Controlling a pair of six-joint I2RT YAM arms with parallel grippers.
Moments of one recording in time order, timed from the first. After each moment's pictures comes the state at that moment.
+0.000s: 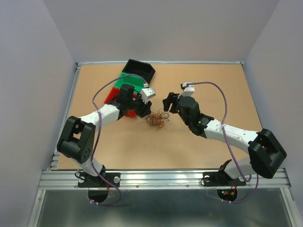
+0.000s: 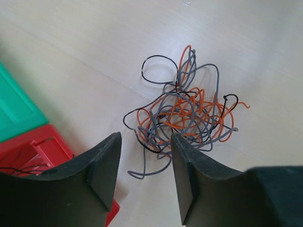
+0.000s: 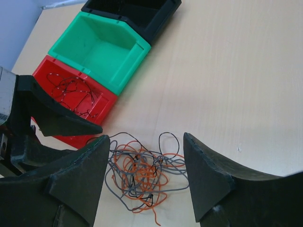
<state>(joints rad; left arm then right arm) -0.44 1.59 0.94 -0.03 0.51 0.34 0.76 1.39 0.81 0.32 0.42 0.47</state>
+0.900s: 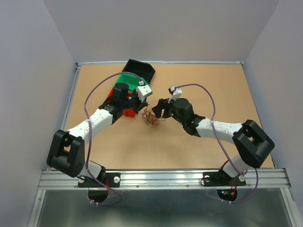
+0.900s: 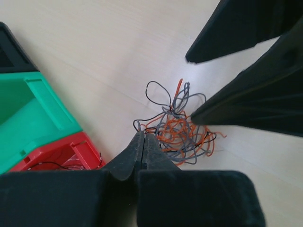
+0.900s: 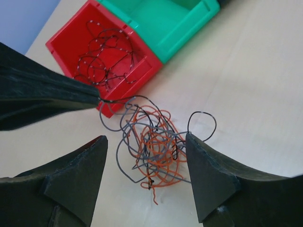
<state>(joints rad) -0.45 1.43 0.91 -0.01 0.50 0.37 0.76 1.52 0.80 0.45 0.16 0.43</state>
